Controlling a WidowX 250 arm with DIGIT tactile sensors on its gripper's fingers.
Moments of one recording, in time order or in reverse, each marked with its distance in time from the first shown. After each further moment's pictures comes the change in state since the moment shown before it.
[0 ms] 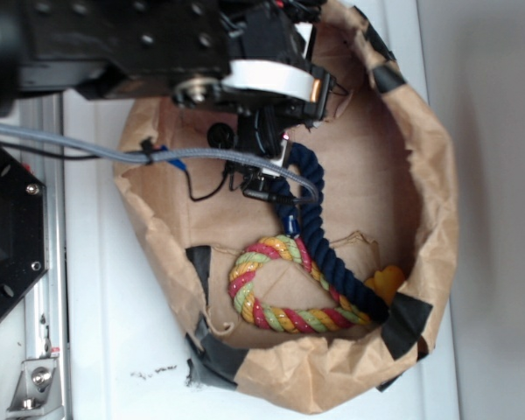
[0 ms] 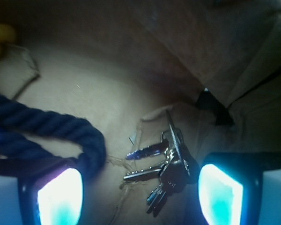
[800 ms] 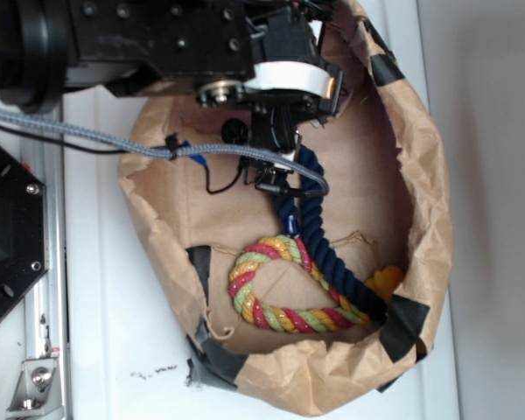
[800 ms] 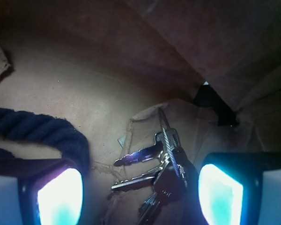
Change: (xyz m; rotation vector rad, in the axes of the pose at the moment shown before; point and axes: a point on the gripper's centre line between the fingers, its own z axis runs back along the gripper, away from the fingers) arm 0.005 0.006 -0.007 0.015 0.000 -0.006
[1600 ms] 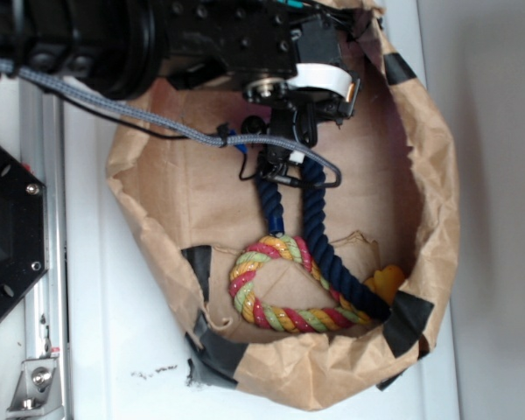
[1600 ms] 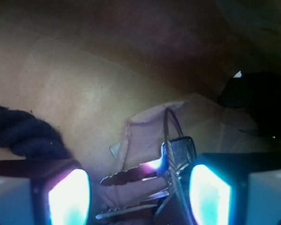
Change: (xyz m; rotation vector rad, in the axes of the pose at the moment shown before) arm 0.001 0.005 -0.034 -0.019 0.047 -0.043
